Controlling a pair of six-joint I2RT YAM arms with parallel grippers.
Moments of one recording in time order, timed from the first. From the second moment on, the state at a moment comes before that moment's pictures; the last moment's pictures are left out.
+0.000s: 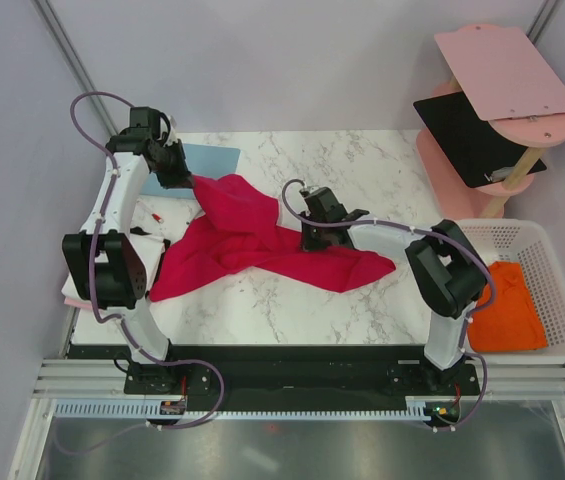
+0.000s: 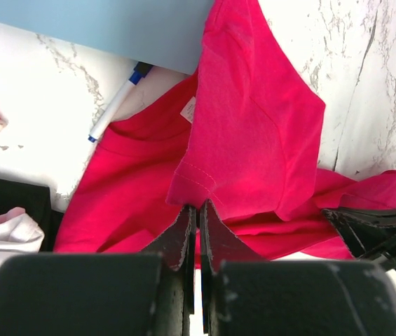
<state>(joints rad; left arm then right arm) 0.01 1.82 1.75 -0.92 0.23 -0.27 0.64 1.88 1.18 -0.19 -0.08 0.44</state>
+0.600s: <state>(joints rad) 0.11 1.67 1.75 -0.93 0.19 -0.27 0.40 1.40 1.10 -0.17 0.20 0.42</state>
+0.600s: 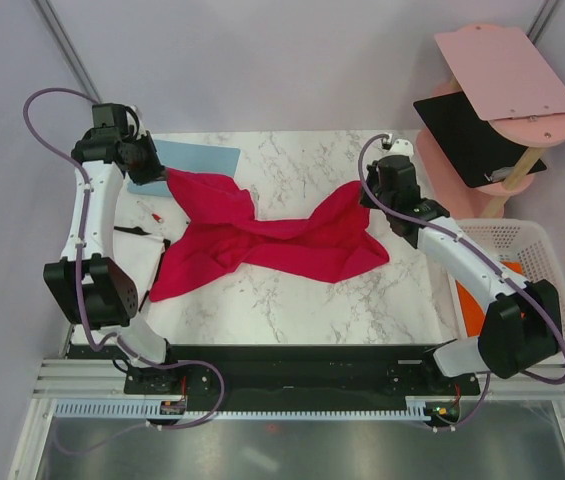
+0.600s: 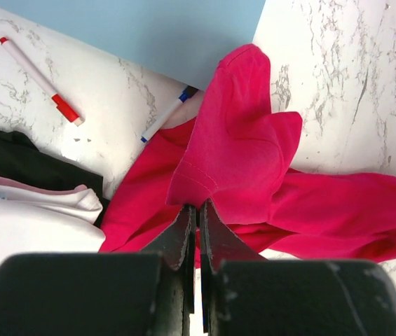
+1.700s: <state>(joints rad) 0.17 1.21 1.81 -0.86 0.18 -0.29 0.38 1.01 1.33 -0.34 0.25 0.19</state>
